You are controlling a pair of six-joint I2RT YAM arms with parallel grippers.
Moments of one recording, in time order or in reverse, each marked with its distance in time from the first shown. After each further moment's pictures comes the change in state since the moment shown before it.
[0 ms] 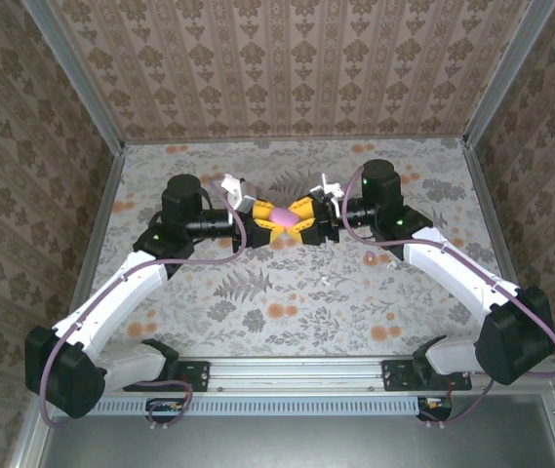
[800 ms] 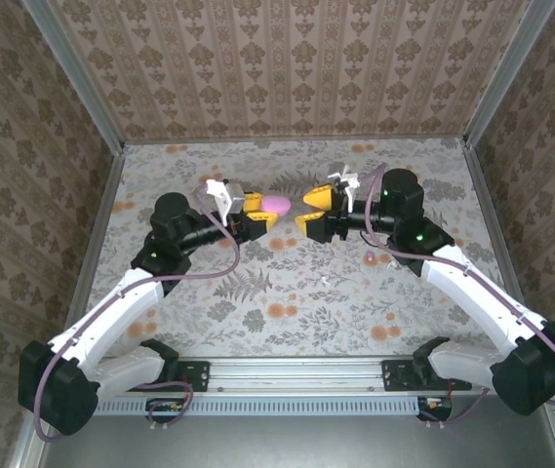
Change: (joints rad) left arm -0.008 -0.108 -0.168 0.303 -0.279 -0.069; right arm -0.008 -0.173 -0.058 -0.005 0.302 0.314
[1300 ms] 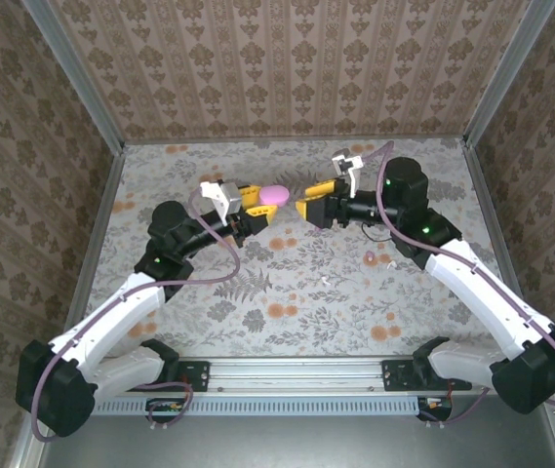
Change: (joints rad) left arm -0.037 -0.004 -0.036 0.168 -0.095 -0.010; right arm 0.013 0.016 0.126 -0.148 0.055 0.189
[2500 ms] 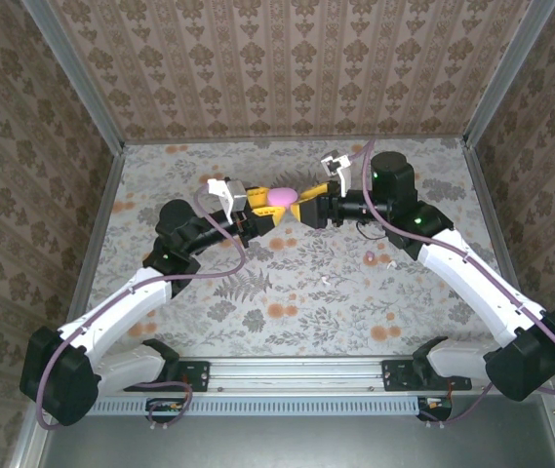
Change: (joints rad) left arm -0.020 0.062 0.000 0.083 0.056 -0.106; right arm 0.011 0.064 0.059 -0.113 0.006 -0.066
